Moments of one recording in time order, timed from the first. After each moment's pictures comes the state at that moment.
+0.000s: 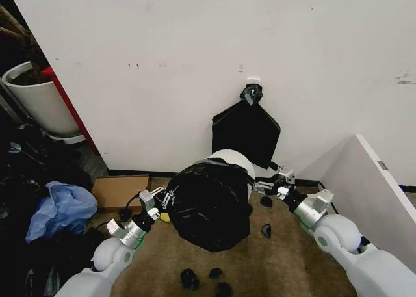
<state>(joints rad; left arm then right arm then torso) 1.21 -1.03 -0.22 -1.61 -0.77 -0.52 0.57 -1.19 0.81 0.23 1.89 0.75 0.12 -0.29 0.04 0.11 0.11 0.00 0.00</state>
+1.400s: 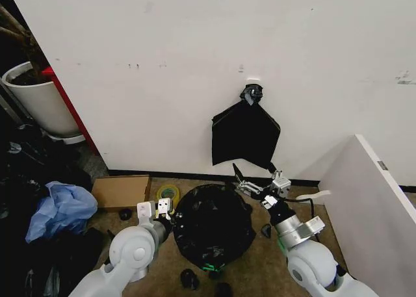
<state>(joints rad) 1.23 -1.02 -0.18 -2.00 -0.96 0.34 -0.27 -1.29 0.98 0.16 2.06 0.51 0.33 0.05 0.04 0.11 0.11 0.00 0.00</state>
